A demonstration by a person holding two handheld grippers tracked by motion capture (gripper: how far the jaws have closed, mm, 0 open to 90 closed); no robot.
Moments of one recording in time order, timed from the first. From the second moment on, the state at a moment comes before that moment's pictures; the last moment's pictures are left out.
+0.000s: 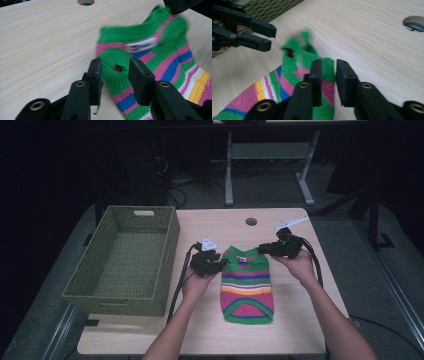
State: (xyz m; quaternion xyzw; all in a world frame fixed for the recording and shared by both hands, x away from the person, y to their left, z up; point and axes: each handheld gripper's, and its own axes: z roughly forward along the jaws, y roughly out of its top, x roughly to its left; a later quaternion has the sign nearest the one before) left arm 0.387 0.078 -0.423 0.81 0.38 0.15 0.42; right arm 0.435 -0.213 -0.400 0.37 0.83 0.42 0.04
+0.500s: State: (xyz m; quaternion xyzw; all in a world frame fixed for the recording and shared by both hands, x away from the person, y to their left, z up) left arm 0.379 0.084 -0.424 0.81 0.38 0.15 0.43; right arm 0.432 -0.229 -0.406 0.38 0.82 0.43 0.02
